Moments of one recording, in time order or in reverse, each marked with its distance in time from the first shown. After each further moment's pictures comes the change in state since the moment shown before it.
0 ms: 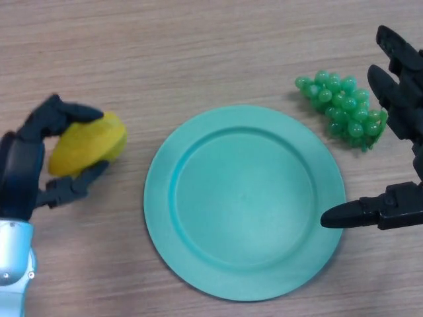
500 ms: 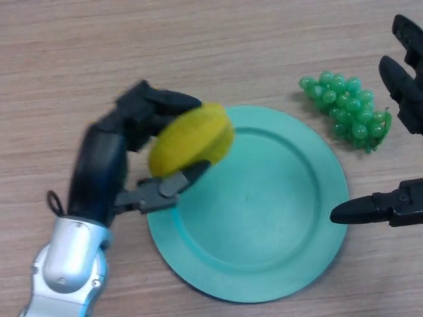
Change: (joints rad) left arm 0.037 -0.122 -0.265 -0.319 -0.346 0.293 -0.106; right arm -0.001 -0.012 -0.043 -0.050 0.069 0.022 -0.018
